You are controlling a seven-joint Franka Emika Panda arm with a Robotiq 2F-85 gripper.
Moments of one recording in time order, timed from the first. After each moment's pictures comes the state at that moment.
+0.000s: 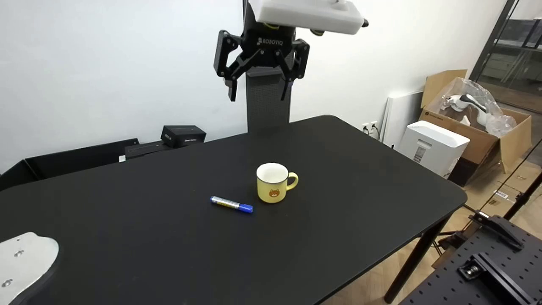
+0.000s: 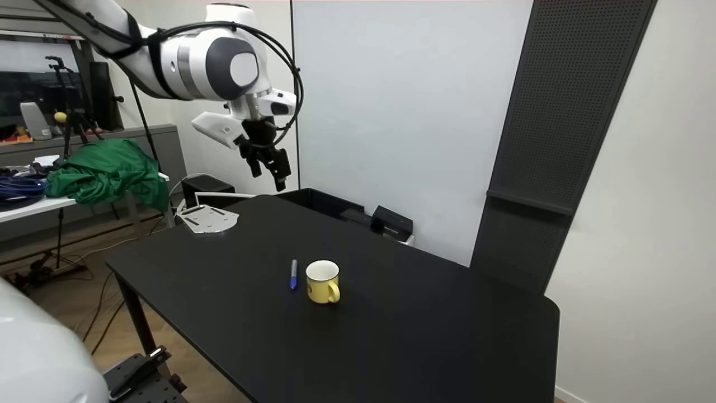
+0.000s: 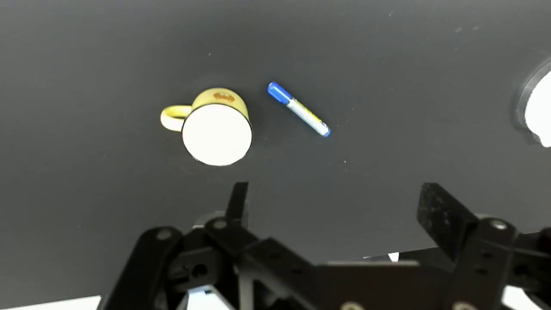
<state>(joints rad) 0.10 -0.26 0.29 -2.38 0.10 2.38 0.45</state>
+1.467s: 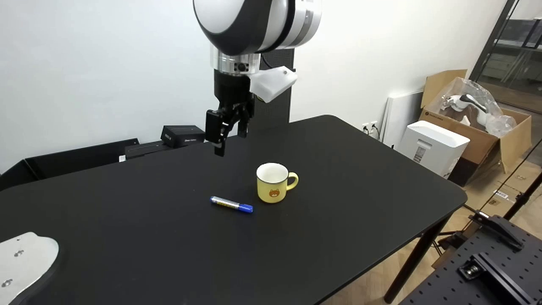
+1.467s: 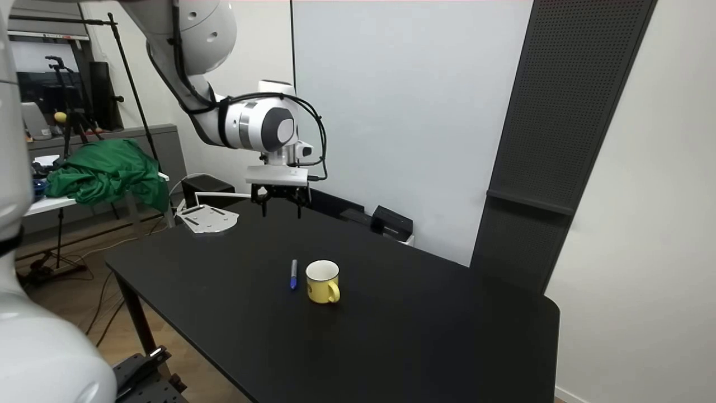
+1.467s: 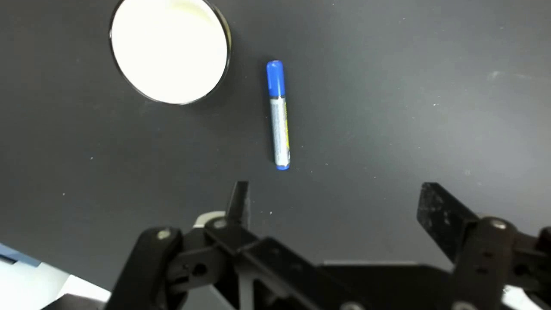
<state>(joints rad) 0.16 0.21 0.24 -2.14 0.03 2.45 -0.27</state>
